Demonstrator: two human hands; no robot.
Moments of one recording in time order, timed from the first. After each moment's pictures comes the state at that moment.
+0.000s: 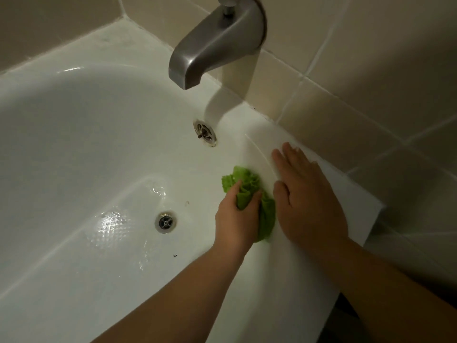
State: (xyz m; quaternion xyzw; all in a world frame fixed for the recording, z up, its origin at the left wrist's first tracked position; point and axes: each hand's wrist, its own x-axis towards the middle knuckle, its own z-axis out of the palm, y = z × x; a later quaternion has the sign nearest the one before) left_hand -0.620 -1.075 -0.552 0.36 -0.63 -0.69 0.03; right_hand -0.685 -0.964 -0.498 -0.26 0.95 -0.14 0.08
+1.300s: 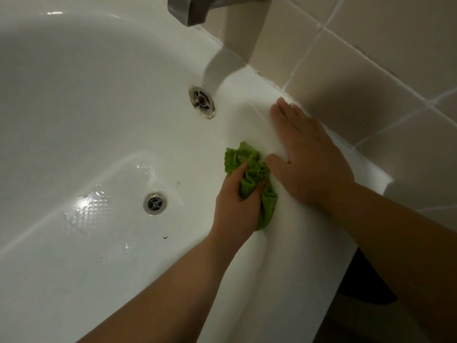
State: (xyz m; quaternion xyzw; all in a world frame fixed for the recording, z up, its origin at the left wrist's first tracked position) left_hand -0.596 -1.069 -0.591 0.29 -0.64 -0.71 0.02; right_hand -0.709 -0.972 -0.493 -0.33 0.94 -0.05 0.09
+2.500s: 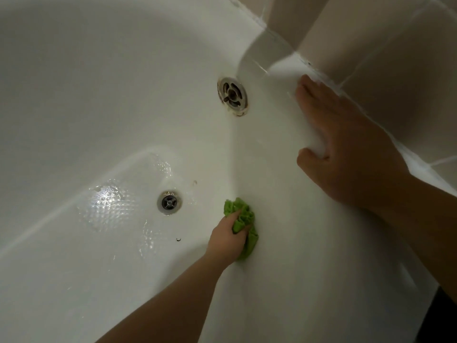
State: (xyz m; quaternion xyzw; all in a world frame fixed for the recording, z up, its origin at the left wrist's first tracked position) left_hand -0.567 -1.098 -0.728 0.35 -0.71 -0.57 -0.21; right_hand -0.738 -1.003 -0.504 -0.40 0.91 -0.09 0.03
